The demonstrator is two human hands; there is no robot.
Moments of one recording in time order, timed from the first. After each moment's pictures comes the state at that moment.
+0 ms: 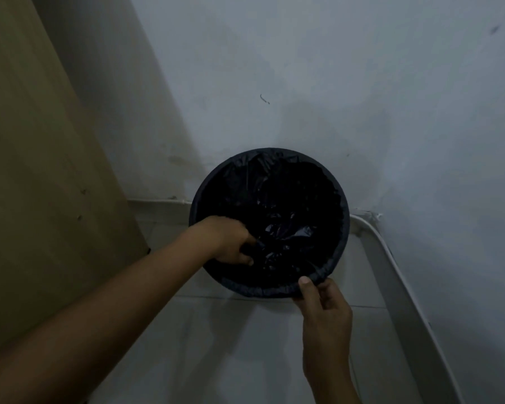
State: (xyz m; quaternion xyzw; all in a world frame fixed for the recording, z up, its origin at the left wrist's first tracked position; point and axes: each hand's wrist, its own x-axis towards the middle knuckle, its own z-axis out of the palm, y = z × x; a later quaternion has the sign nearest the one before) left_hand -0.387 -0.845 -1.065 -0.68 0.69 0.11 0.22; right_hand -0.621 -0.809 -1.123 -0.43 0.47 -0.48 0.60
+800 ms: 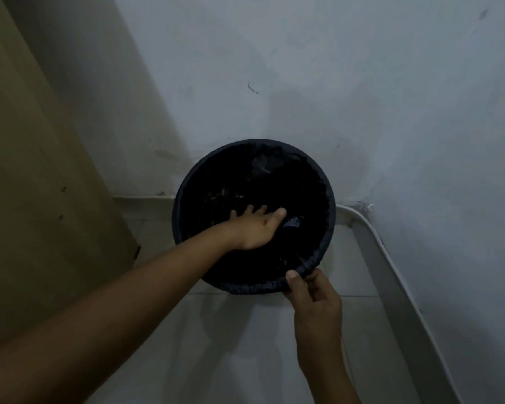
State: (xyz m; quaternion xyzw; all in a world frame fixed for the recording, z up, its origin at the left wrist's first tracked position) left_hand -0.423 -0.890 -1.096 -0.74 0.59 0.30 -0.04; right_hand -0.622 -0.810 -1.123 -0.45 0.45 -0.47 0.61
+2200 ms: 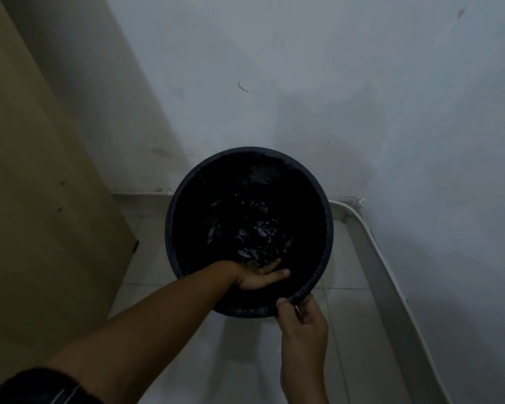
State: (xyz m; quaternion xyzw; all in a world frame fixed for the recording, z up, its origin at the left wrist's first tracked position) left_hand -0.470 -0.859 -1.183 -0.70 0.56 0.44 0.09; right_hand -0.646 -0.775 -1.144 -0.37 0.48 -0.46 0.65
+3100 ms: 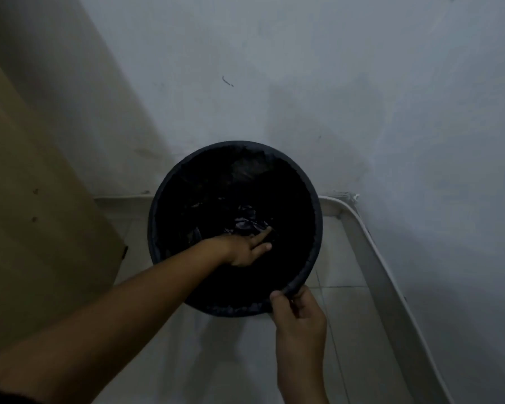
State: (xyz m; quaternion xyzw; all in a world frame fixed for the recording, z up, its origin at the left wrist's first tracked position) left_hand -0.436 -0.900 -1.165 -0.72 0.62 0.29 0.11; right_hand -0.642 -0.786 -1.125 -0.40 0.48 -0.45 0.63
